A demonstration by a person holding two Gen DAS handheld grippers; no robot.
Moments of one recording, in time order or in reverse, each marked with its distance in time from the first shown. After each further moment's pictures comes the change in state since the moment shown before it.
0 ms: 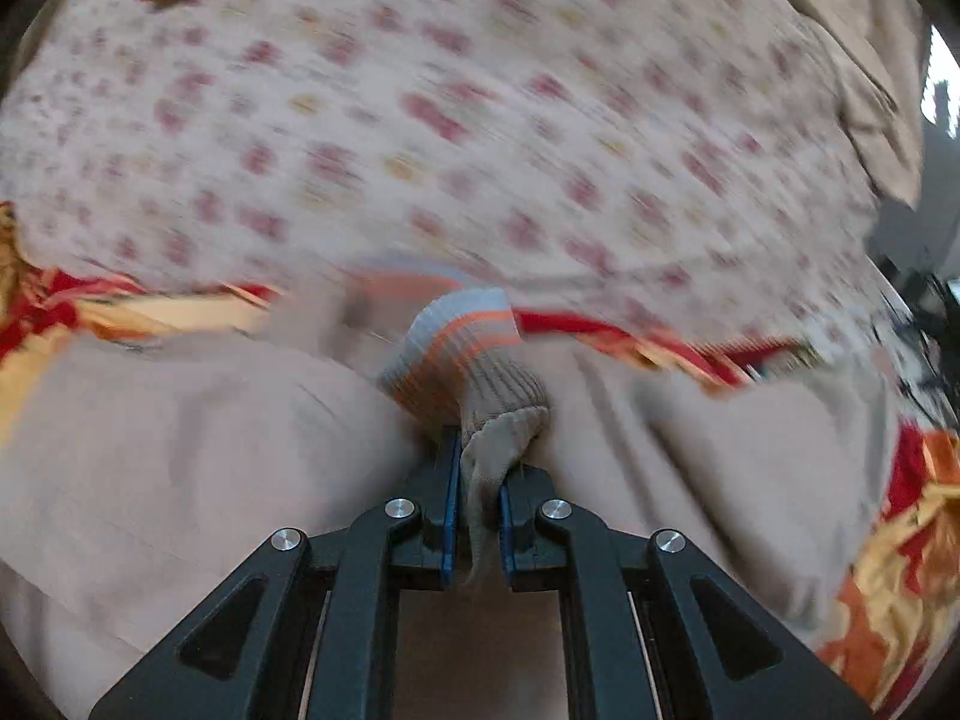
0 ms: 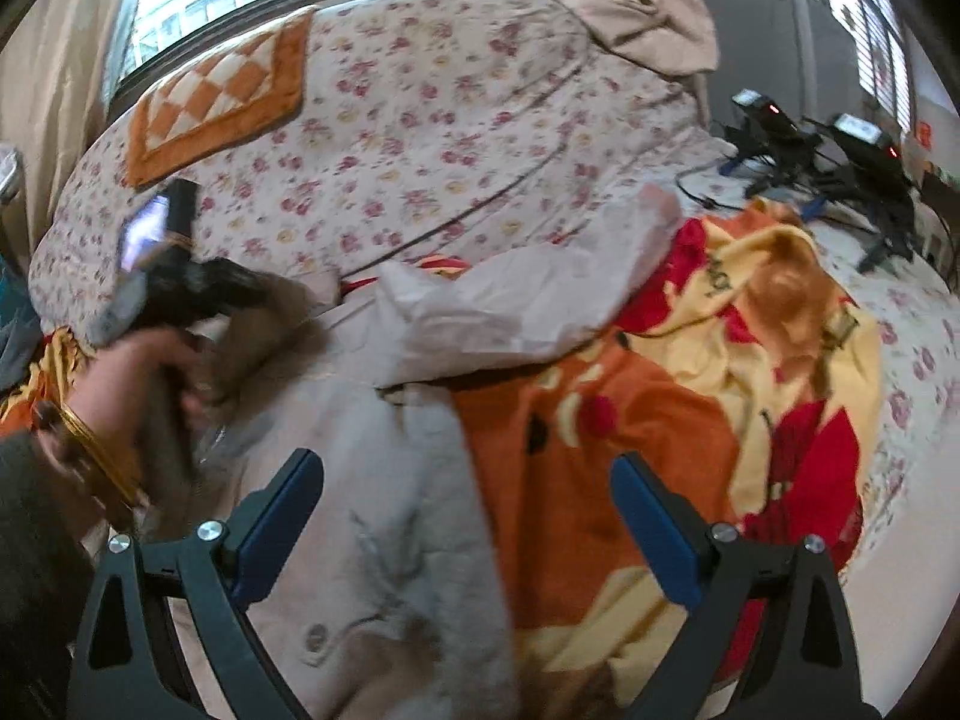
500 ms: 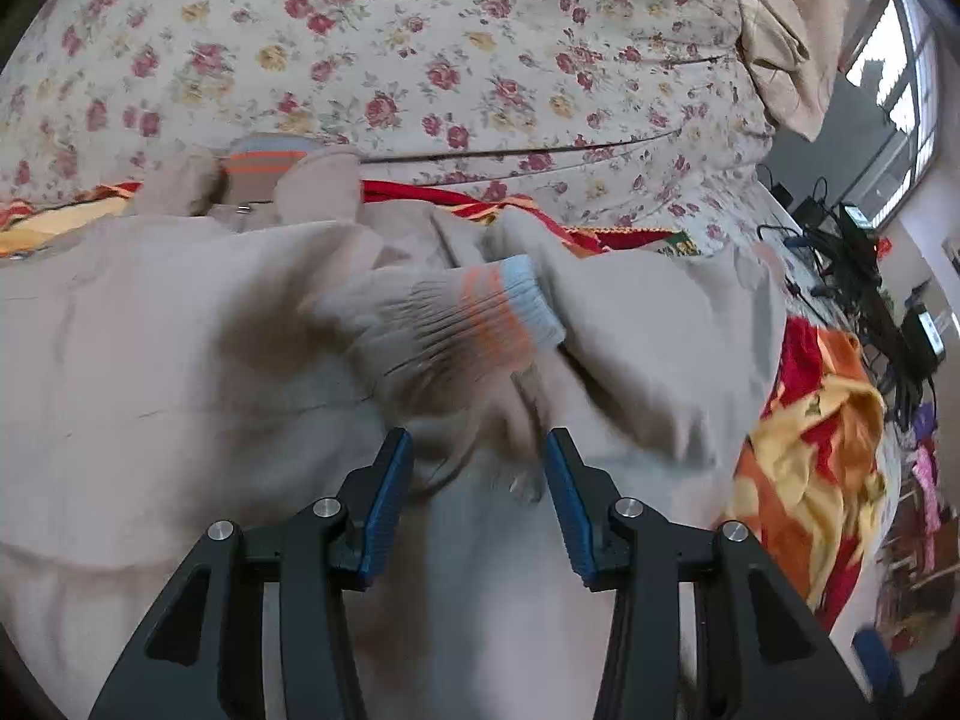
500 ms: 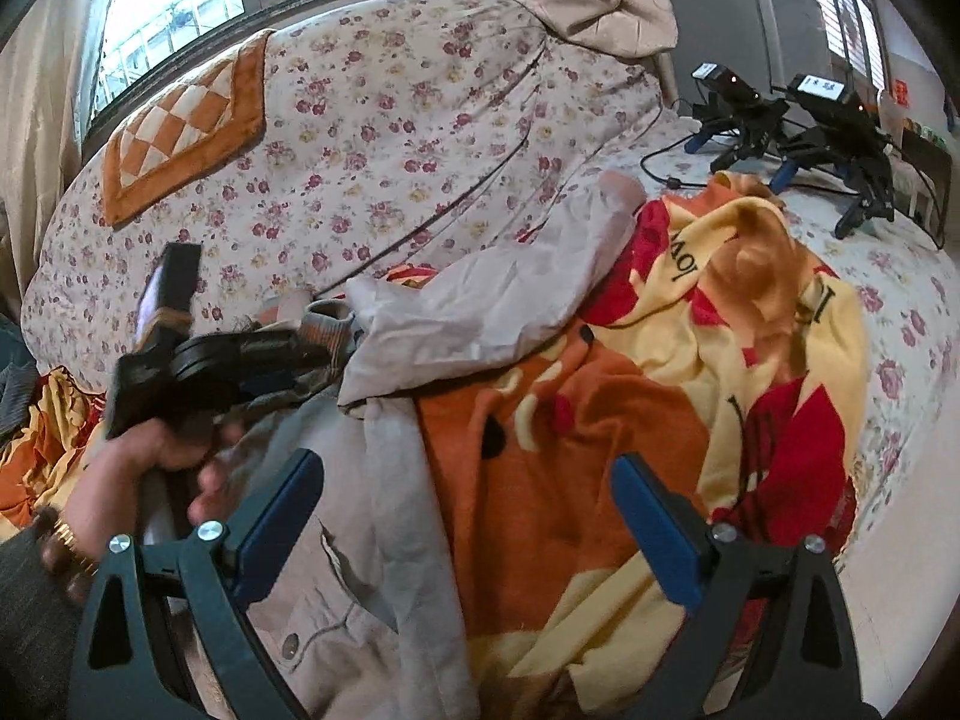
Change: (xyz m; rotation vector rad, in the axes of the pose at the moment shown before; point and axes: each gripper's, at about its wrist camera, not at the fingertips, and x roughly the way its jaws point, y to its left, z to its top) left arm -0.028 0.003 -0.040 0.035 0.168 -0.273; right arm -0.001 -0.014 0.004 0.059 -0.019 -0.004
